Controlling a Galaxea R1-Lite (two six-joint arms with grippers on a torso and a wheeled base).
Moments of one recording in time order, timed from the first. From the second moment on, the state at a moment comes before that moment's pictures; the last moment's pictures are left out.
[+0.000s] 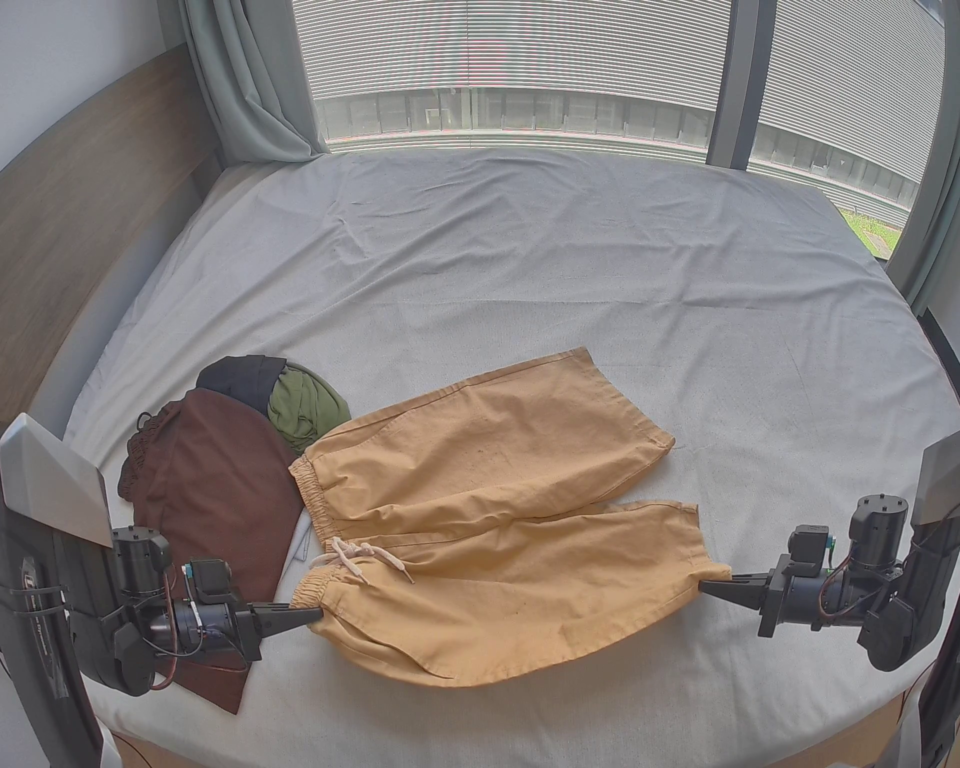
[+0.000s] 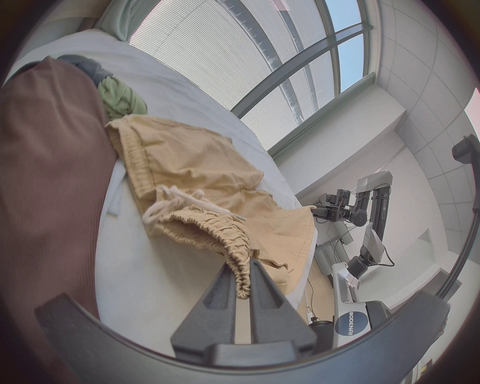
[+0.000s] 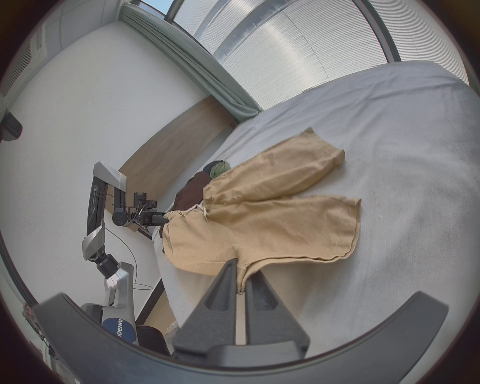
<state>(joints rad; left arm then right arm) 0.05 2.29 -0.15 -1.55 -1.02 -0.10 0.06 2.11 -0.09 -1.54 0.82 0.09</state>
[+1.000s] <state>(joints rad) 0.05 2.22 -0.23 -1.55 -0.98 -0.23 0.06 1.95 -0.11 -1.54 0.86 0.14</state>
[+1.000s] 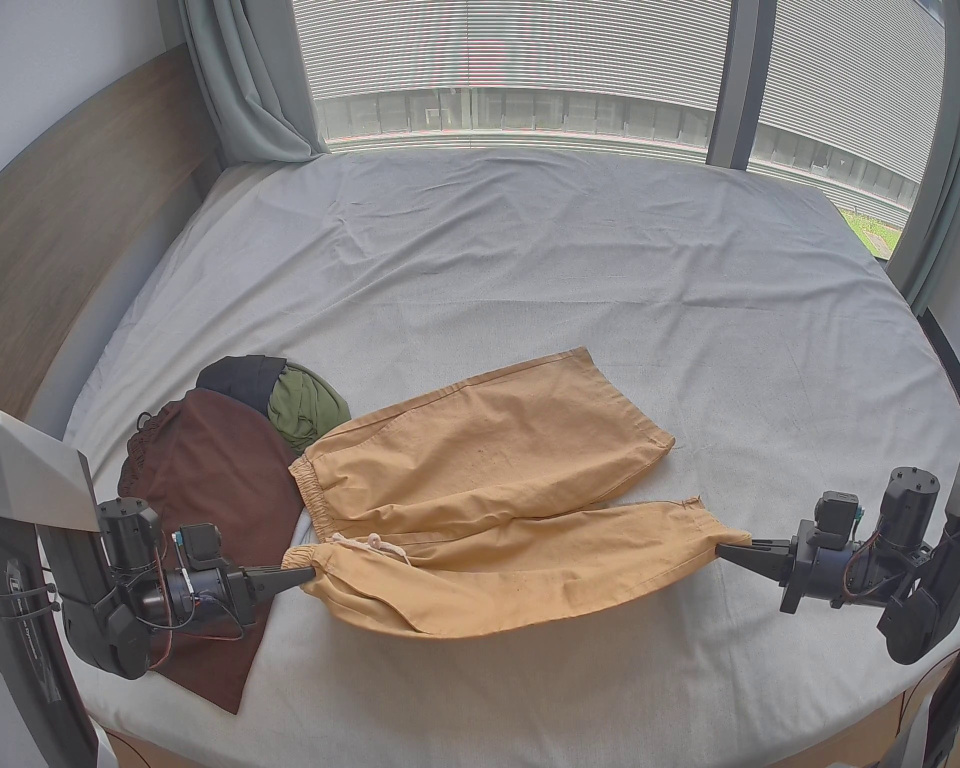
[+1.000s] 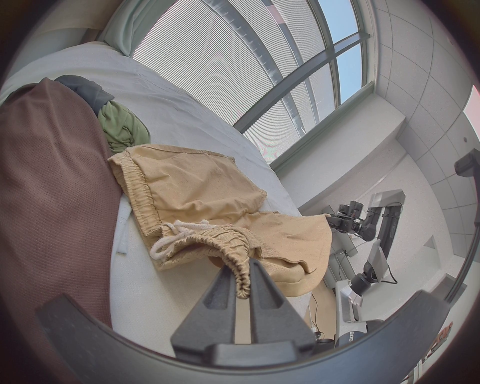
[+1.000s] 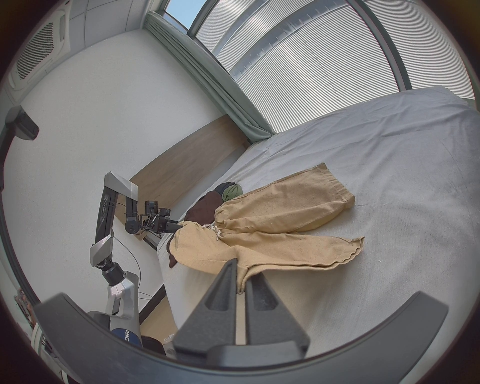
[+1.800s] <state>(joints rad) 0.06 2.21 -0.29 -1.55 -0.91 -0.31 0.06 1.83 -0.08 -1.54 0.86 0.16</state>
